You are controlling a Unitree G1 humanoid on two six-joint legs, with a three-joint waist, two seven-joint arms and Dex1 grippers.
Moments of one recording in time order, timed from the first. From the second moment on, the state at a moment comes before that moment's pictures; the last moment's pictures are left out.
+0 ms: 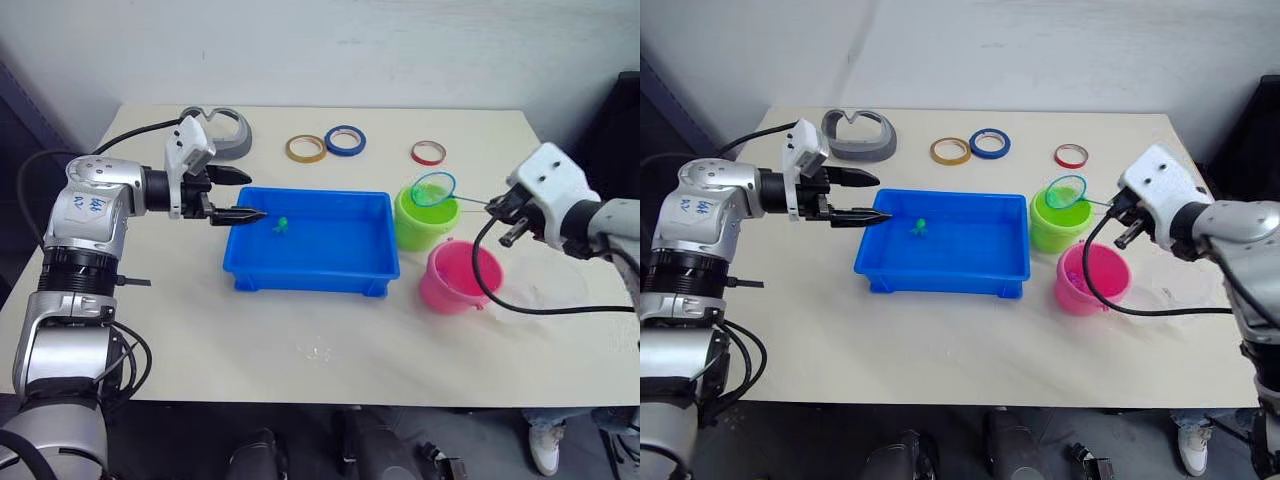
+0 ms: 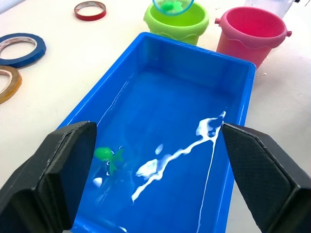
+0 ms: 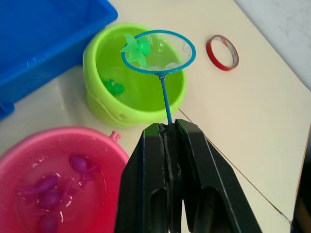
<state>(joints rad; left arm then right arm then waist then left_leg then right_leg) -0.98 0.72 -0.06 0.49 -0.23 0.41 -1.22 -0.56 -1.01 0.00 -0.26 0.17 0.85 0.72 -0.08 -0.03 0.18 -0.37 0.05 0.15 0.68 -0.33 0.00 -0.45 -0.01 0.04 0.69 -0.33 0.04</state>
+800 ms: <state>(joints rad) -0.98 0.72 -0.06 0.51 -0.21 0.40 -1.23 -0.39 -1.26 0.16 -0.33 -0.44 0.11 0.70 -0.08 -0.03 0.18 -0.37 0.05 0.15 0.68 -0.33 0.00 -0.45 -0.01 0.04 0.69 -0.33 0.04</state>
